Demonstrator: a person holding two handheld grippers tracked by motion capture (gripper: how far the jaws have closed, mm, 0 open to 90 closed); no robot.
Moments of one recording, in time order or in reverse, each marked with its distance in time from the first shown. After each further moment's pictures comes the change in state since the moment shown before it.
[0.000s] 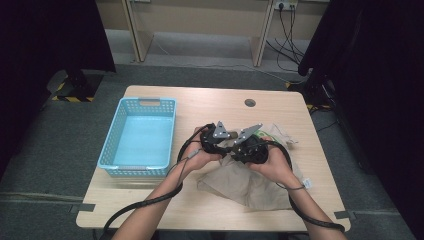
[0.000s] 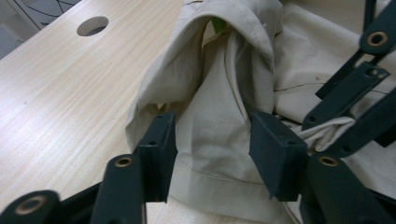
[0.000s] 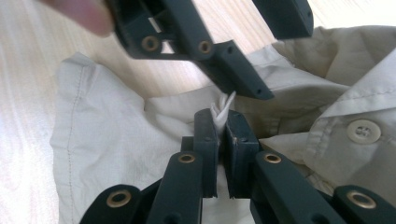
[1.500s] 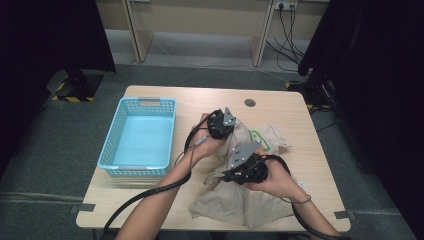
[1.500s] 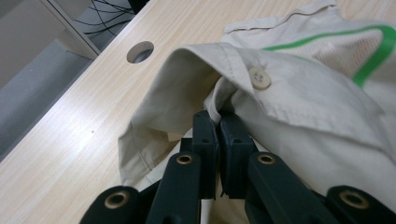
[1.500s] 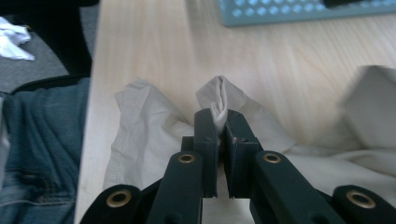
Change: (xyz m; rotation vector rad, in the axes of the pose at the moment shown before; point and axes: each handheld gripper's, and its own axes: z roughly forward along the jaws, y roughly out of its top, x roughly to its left) left arm 0.015 0.045 0.002 0.044 0.142 0.091; right arm 0.058 0.002 -0.025 -0.129 0.249 -0.264
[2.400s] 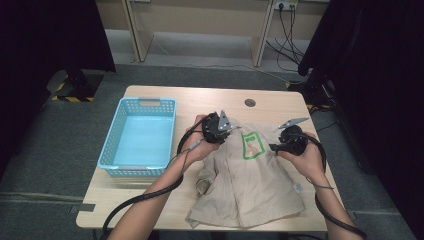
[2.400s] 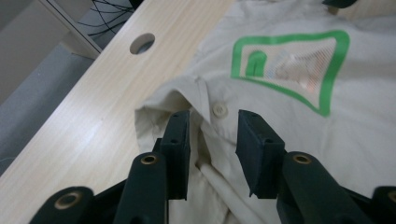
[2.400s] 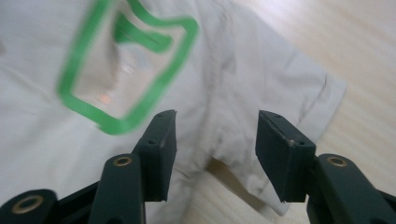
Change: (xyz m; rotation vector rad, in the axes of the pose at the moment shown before) left arm -0.005 -0.017 -0.023 0.019 0.007 0.053; right arm -0.106 -0.114 -0.057 0.128 -0.564 0.626
